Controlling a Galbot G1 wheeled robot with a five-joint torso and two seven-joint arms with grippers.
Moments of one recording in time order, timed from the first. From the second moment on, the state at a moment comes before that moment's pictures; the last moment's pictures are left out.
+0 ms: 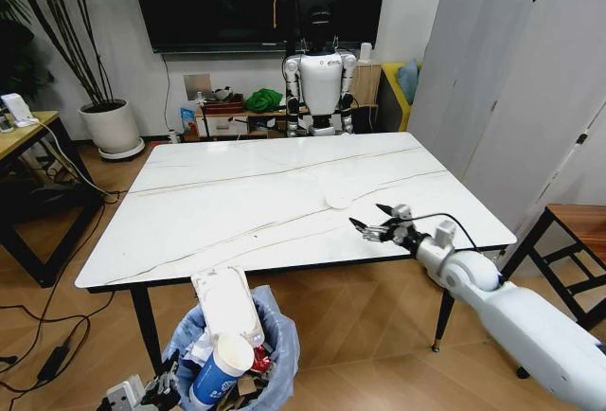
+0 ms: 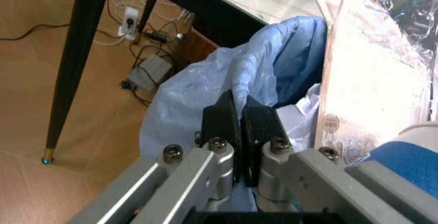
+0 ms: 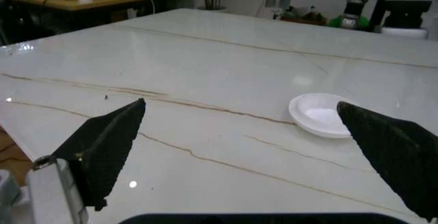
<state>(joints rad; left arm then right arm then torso) 2.03 -1.31 -0.59 -2.29 -0.75 -0.02 -0.19 -0.47 0.87 -0.26 1.32 0.84 0.02 -0.40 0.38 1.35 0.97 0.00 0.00</state>
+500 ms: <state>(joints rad) 2.03 -1.31 -0.57 -2.29 -0.75 -0.02 -0.18 -0.20 1.03 -0.46 0.99 0.80 0.04 -0.54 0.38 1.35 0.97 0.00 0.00</state>
